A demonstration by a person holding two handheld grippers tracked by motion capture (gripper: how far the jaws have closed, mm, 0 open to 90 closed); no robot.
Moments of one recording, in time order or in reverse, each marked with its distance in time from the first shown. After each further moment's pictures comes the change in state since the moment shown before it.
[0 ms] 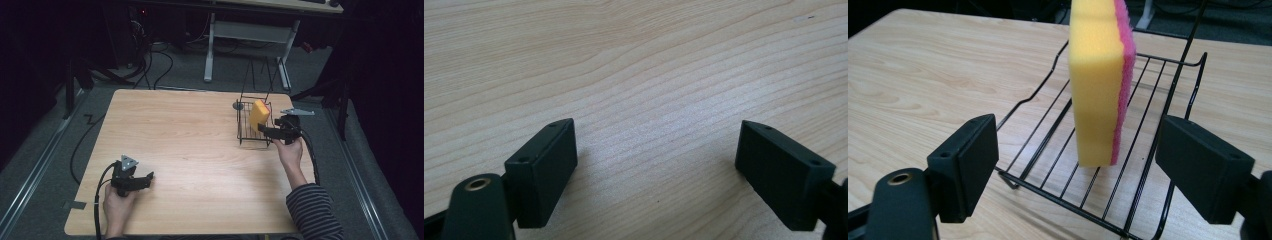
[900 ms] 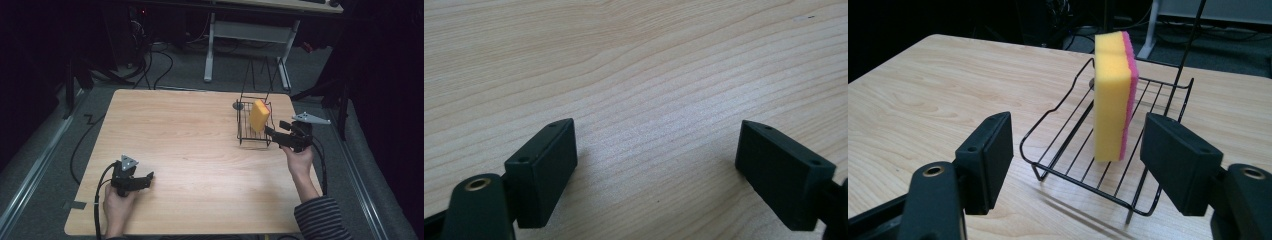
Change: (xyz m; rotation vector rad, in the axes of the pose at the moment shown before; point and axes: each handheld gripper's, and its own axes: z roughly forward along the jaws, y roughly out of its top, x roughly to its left) left arm 0.000 0.000 0.000 0.000 0.000 0.000; right arm 0.018 -0.005 -0.054 -0.097 0.019 -0.036
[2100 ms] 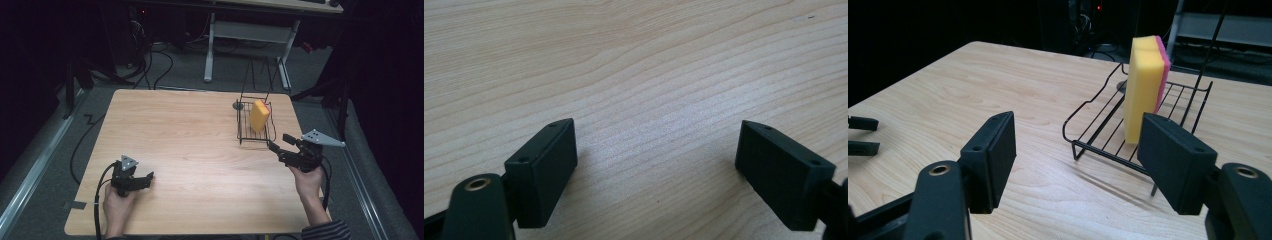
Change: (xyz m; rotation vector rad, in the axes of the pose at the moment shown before) left arm 0.000 0.000 0.000 0.000 -0.001 -0.001; right arm 0.025 -0.028 -0.054 -0.078 0.074 -0.045
